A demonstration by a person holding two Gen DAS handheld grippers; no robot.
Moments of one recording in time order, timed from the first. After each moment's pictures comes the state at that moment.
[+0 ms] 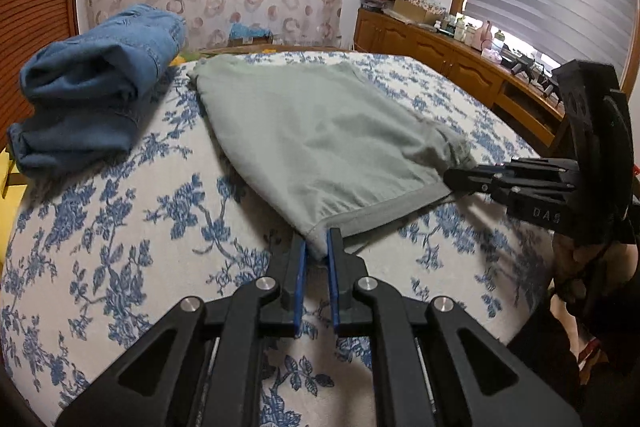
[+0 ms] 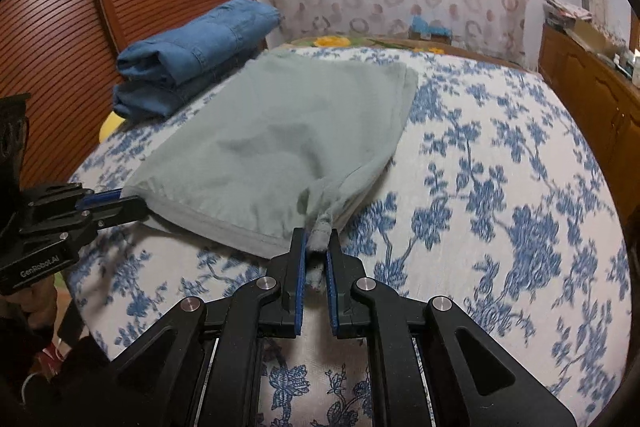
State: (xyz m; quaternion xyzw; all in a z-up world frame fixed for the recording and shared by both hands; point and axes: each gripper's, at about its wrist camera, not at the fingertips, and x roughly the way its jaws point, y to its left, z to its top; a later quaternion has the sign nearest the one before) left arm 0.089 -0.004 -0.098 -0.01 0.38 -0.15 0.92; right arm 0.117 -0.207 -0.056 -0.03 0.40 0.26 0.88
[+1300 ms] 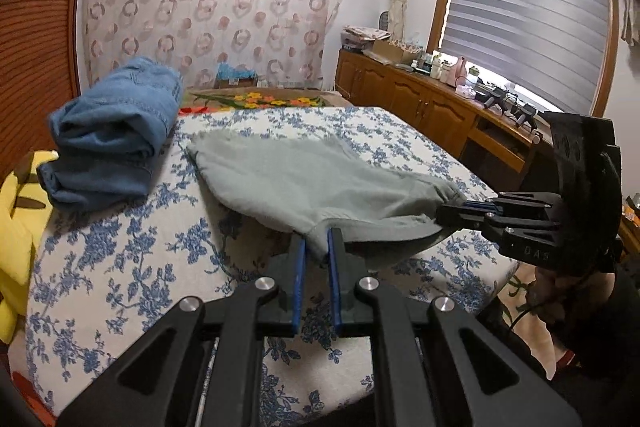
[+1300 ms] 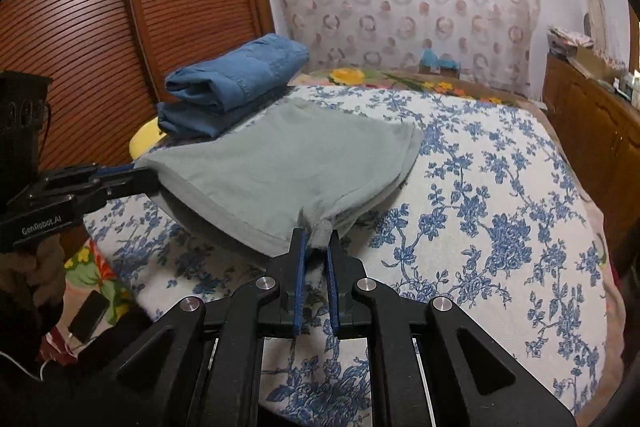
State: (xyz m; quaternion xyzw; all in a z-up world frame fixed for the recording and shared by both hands) left arm 0.043 0.008 -0.035 -0.03 0.30 -0.18 0.94; right arm 0.058 -0.214 -0.004 -0.03 0.34 0.29 0.89
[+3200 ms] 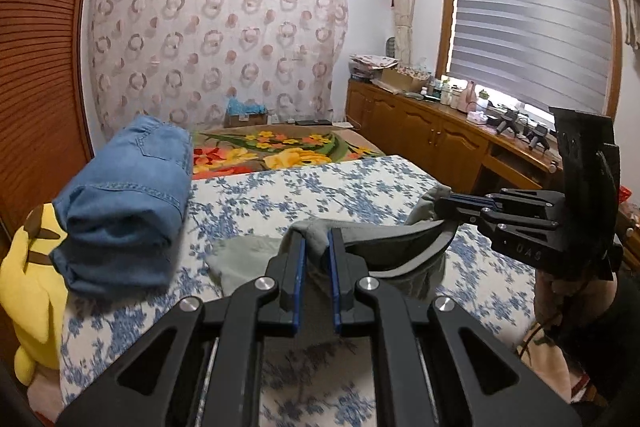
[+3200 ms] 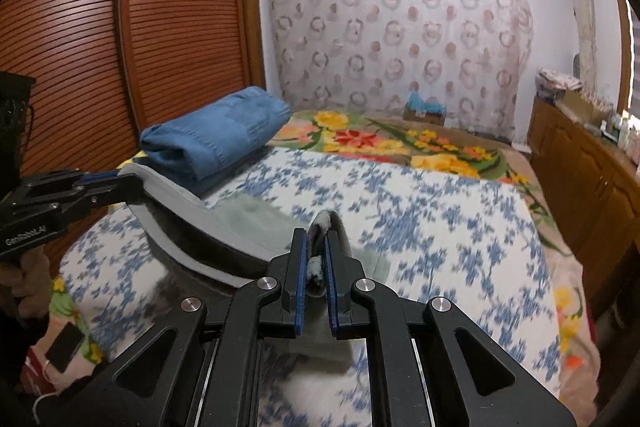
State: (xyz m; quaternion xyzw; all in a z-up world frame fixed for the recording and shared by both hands) left arm 0.096 0.010 0.010 -0.01 0.25 -0.15 0.96; right arm 0.122 -0.198 0.042 -0.06 0.28 0.26 0.92
